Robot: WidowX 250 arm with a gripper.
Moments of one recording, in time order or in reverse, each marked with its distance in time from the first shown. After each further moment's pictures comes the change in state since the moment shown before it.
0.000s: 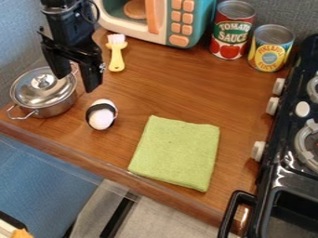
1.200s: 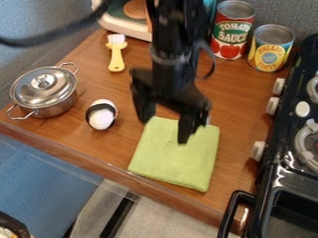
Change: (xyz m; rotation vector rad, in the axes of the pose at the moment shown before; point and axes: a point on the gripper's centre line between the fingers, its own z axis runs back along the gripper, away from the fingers) arm -0.007 -0.160 -0.010 -0.017 0.021 -0.046
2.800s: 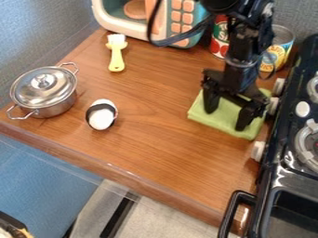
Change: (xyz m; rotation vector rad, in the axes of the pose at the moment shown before) arm 0.120 -0.034 -0.056 -0.012 -0.030 -0.168
